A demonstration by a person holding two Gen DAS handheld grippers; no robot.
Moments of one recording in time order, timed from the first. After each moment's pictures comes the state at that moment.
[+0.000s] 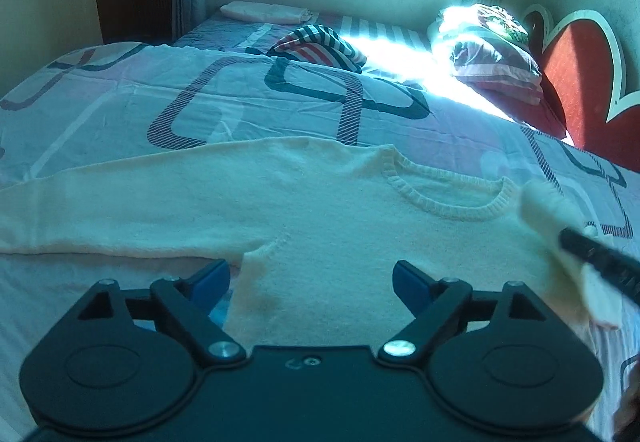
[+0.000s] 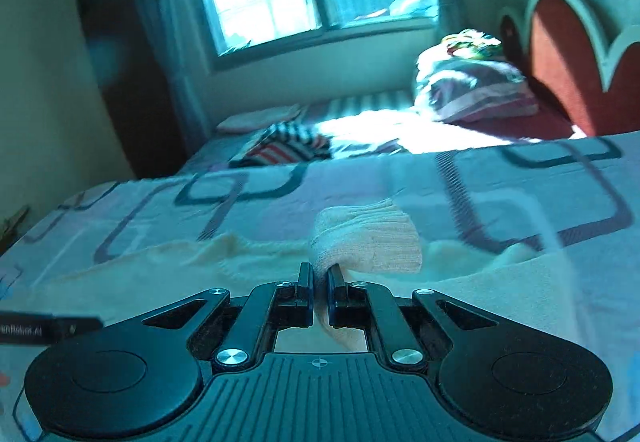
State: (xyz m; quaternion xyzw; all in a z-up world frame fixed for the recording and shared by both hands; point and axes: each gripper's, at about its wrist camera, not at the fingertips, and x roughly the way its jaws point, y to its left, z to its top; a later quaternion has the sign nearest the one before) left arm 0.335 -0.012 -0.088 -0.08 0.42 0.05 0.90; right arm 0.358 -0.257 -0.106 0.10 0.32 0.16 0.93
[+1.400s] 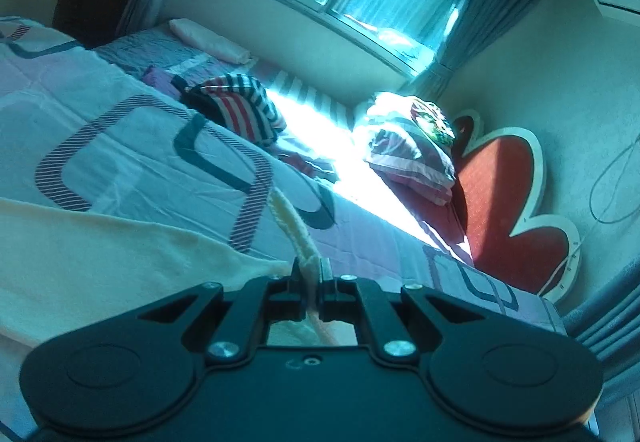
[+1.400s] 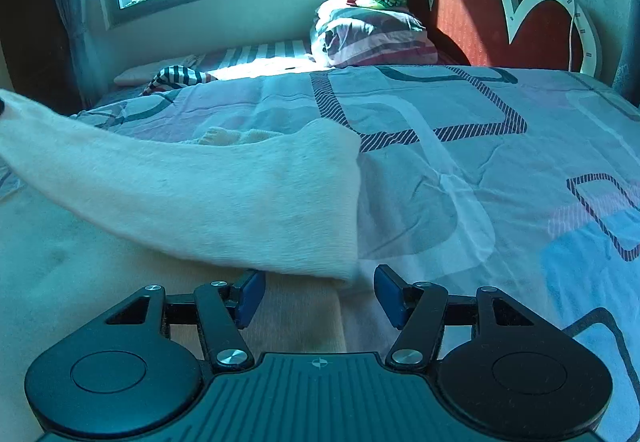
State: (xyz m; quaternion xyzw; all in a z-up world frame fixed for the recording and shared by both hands) left arm 0.403 0.007 -0.071 -0.25 0.32 -0.05 0.91; right arm 0.327 -0.325 -0.158 0.09 0.37 -0.02 0.93
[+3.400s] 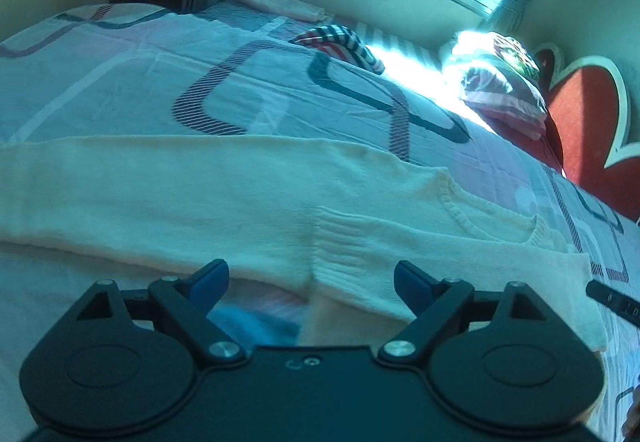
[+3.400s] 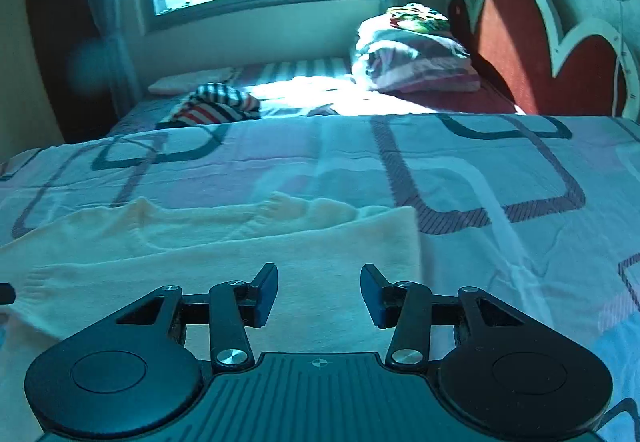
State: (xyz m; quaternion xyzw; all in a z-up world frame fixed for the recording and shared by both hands) left arm 0.348 0.065 -0.121 -0.16 0.41 0.05 0.90; right arm 0.367 -0.270 -0.116 0.06 0.35 0.06 0.93
